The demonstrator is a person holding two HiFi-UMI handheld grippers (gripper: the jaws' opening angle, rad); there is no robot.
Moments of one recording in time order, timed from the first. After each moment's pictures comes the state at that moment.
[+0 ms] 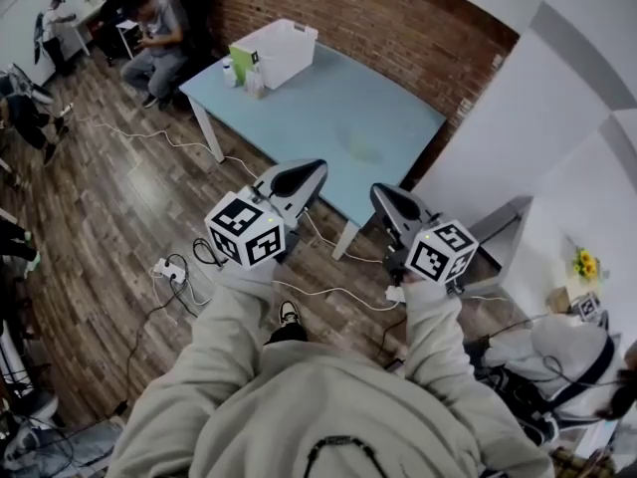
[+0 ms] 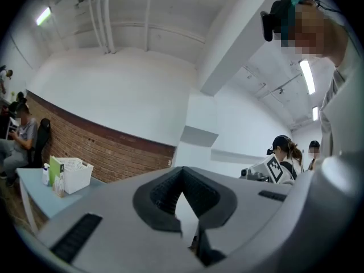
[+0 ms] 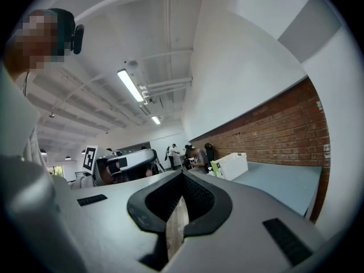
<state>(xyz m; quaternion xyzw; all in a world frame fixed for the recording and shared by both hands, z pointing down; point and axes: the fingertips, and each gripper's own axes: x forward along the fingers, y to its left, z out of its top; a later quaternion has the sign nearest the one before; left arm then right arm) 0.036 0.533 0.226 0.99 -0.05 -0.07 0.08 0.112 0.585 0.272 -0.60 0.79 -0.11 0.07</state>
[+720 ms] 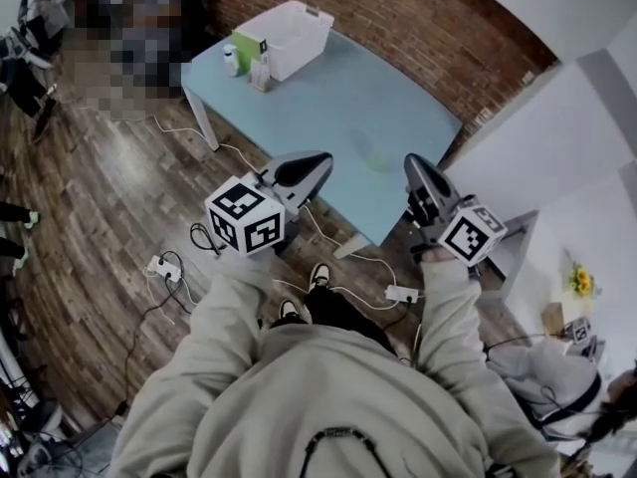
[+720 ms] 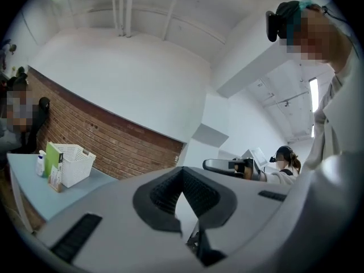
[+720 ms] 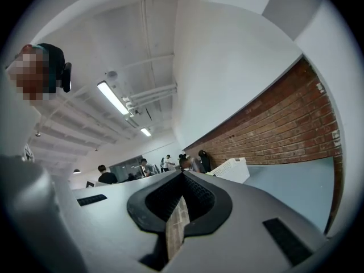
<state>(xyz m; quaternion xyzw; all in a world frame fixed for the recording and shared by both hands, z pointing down) 0.051 0.358 0.257 0.99 -0.01 -0.05 0.15 0.173 0.413 0.242 -0.62 0.76 -0.15 0.14</state>
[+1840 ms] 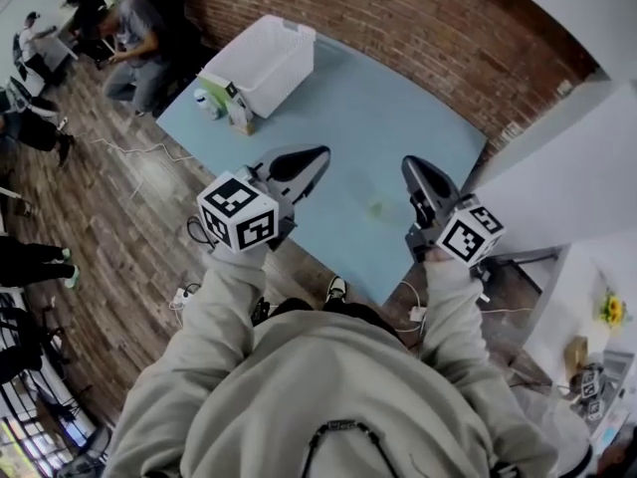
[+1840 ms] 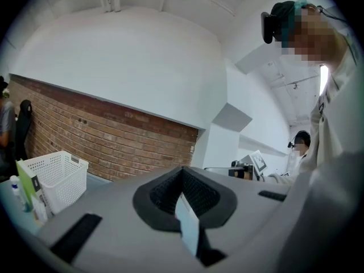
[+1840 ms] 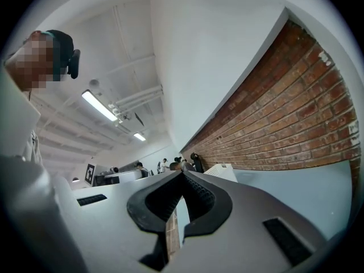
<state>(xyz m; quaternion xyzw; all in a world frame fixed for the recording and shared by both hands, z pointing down) 0.277 0.186 0.261 0.99 -0.01 0.03 0.11 0.395 0.249 0.296 -0.61 0.75 -0.17 0.18</state>
